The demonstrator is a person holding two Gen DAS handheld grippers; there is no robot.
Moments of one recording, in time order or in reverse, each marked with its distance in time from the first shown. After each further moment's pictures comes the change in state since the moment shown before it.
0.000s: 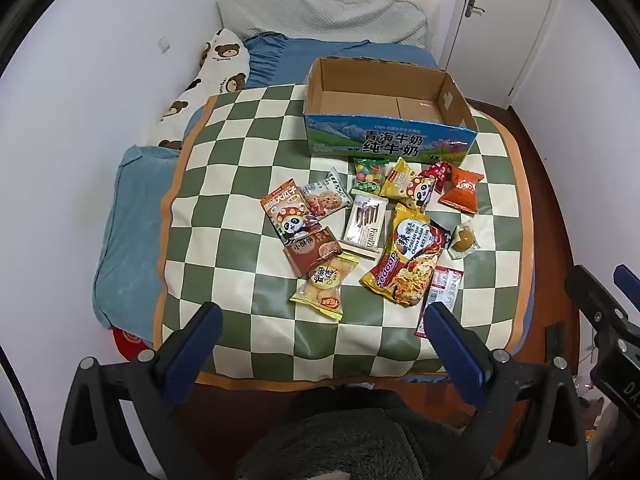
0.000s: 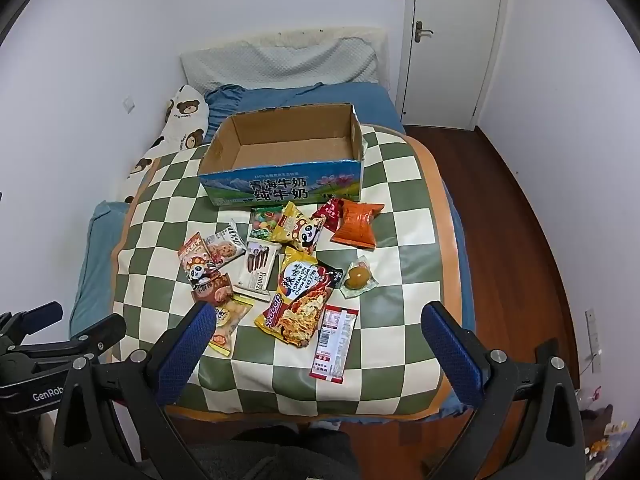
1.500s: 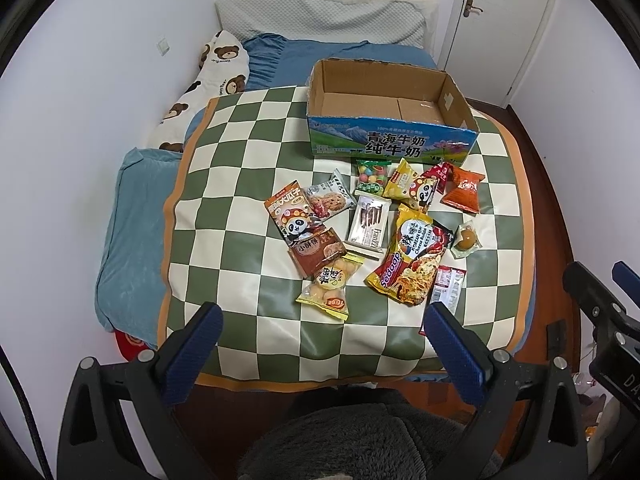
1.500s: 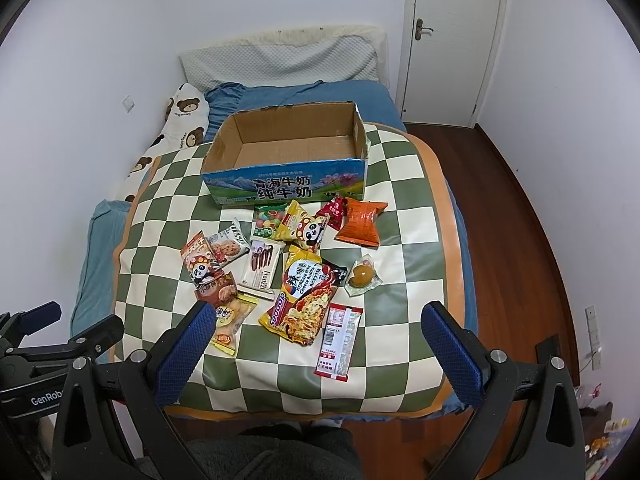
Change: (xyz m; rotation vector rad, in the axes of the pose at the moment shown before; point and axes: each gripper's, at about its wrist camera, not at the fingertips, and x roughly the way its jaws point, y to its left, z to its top) left arm 0.000 0.006 0.002 0.002 0.003 -0.009; right arm -0.001 0.005 0.000 -0.002 0.000 0.000
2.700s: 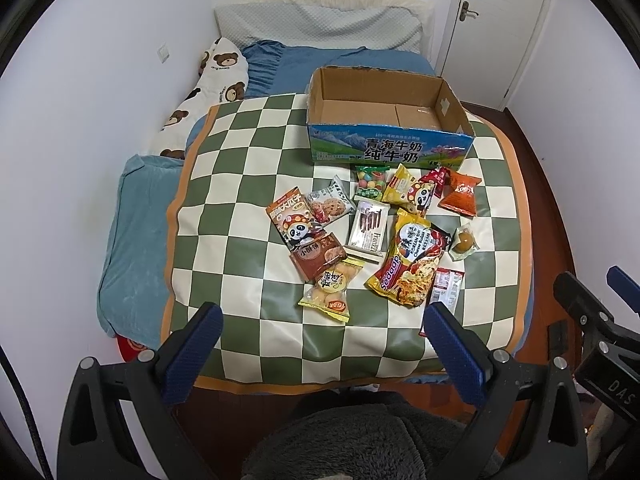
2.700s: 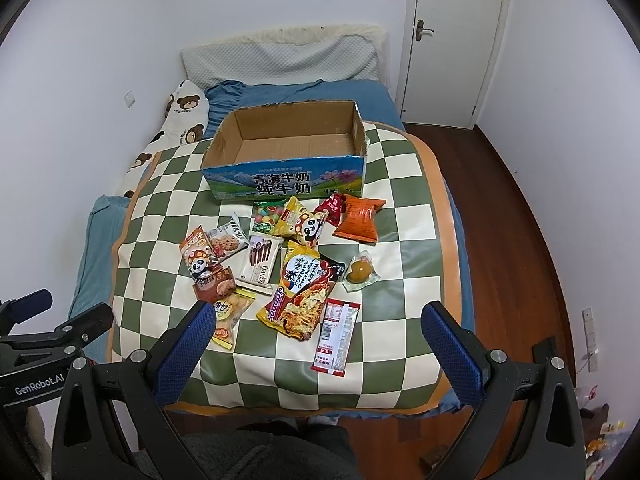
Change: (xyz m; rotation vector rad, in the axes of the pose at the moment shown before) left arm -0.013 0.006 0.001 0.007 -0.025 0.002; right arm -0.002 0.002 -0.008 -0.001 0.003 -0.002
